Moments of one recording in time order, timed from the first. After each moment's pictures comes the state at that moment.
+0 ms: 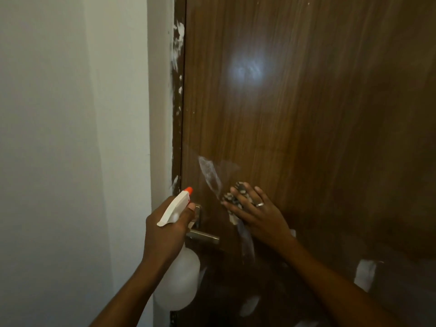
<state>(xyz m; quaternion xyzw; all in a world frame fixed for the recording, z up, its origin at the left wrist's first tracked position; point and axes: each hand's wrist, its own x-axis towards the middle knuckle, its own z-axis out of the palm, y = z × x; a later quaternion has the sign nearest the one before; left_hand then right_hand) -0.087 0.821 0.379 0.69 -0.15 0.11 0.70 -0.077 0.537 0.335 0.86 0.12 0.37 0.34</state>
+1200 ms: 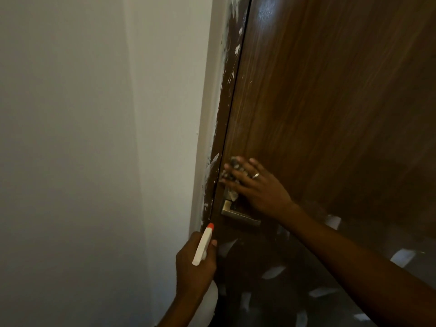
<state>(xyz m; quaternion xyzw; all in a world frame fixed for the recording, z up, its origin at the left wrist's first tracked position) -0.056 0.869 0.266 0.75 -0.10 0.03 0.65 -0.002 0.631 0.361 0.88 0.19 0.28 0.33</state>
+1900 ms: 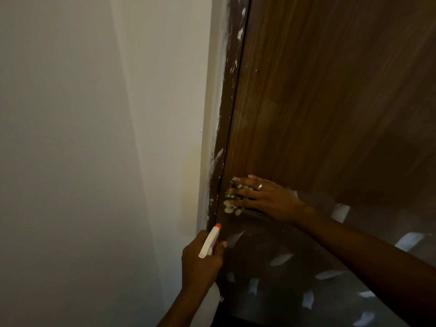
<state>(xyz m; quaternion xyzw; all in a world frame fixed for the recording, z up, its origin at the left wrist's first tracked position) -0.034 0.880 0.260 0.80 -0.11 -0.05 0.58 -0.011 0.623 0.334 0.89 0.31 0.18 0.29</state>
